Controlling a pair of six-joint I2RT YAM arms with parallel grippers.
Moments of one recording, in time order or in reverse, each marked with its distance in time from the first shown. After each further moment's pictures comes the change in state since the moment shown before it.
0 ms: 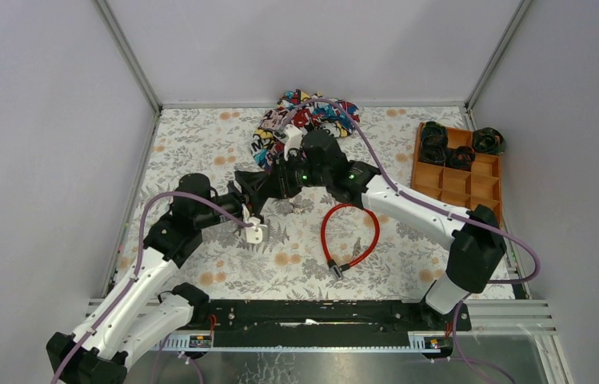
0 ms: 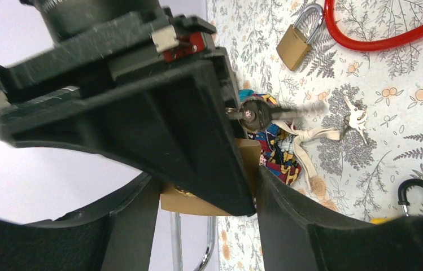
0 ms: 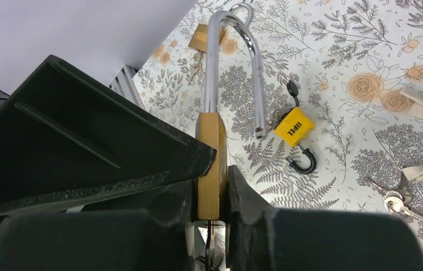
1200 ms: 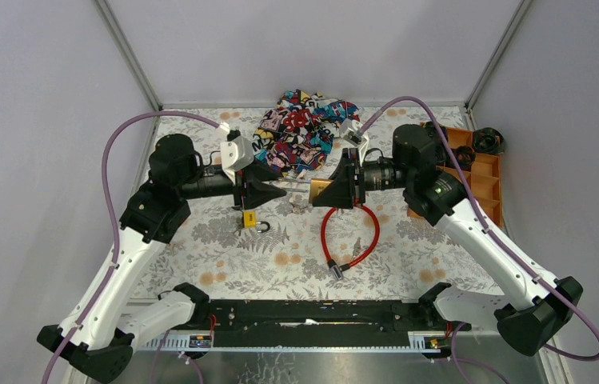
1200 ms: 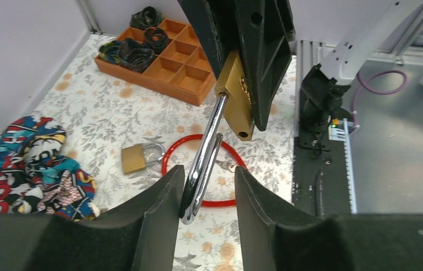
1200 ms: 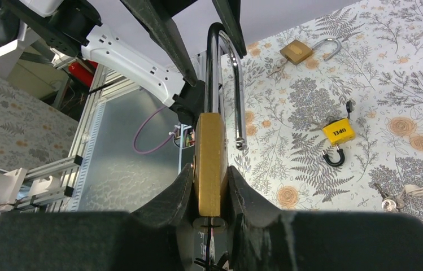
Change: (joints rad) left arm -0.004 0.167 0.491 -0.185 0.294 -1.194; right arm -0.257 -0.483 -0.203 -0.069 -0.570 -0.227
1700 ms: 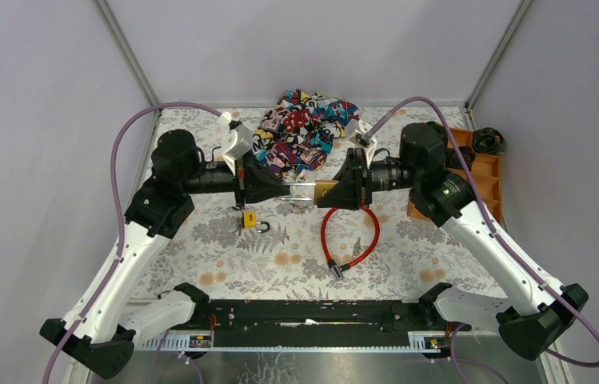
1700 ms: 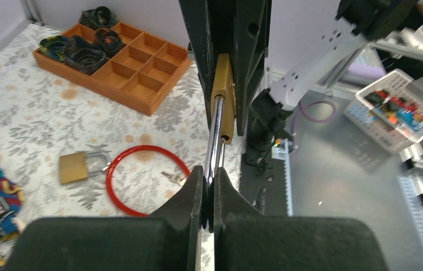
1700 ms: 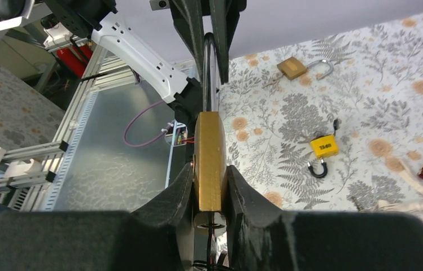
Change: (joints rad) left arm -0.016 0.040 0.000 0.116 0.098 -0.296; right arm -0.018 -0.033 0.024 -0.028 -0.060 -0.091
